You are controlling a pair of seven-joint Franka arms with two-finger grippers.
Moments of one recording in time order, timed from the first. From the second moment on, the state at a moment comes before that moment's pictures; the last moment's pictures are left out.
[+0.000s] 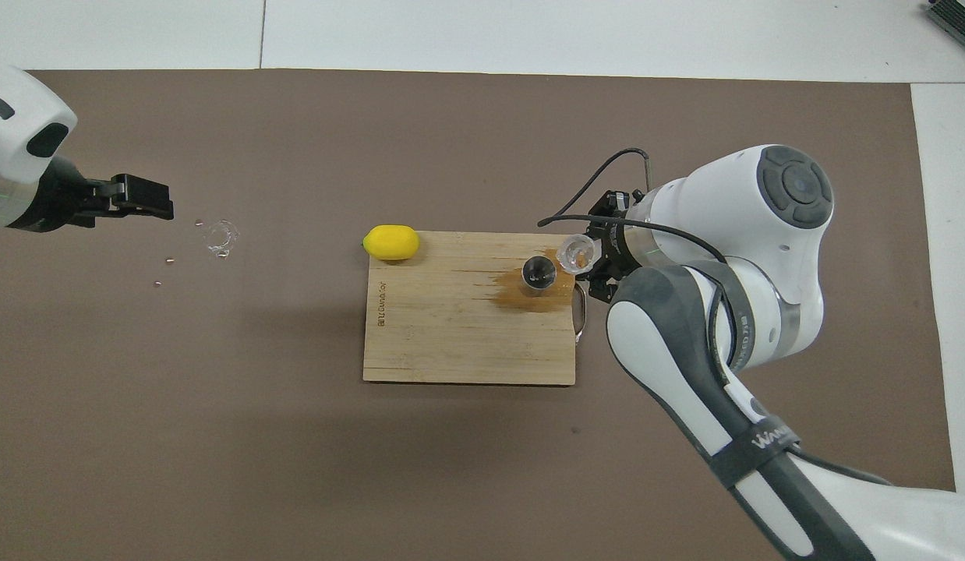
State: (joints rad) left arm -0.29 0.05 0.23 -1.70 -0.07 1.83 -0.03; right arm 0.25 0.21 0.09 -1.85 0.26 2.16 1.80
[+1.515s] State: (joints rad) left arm -0.01 -0.02 -0.04 -1.60 -0.02 1.53 0.08; right arm 0.40 0.21 0.09 -1.82 -0.25 2.12 1.82
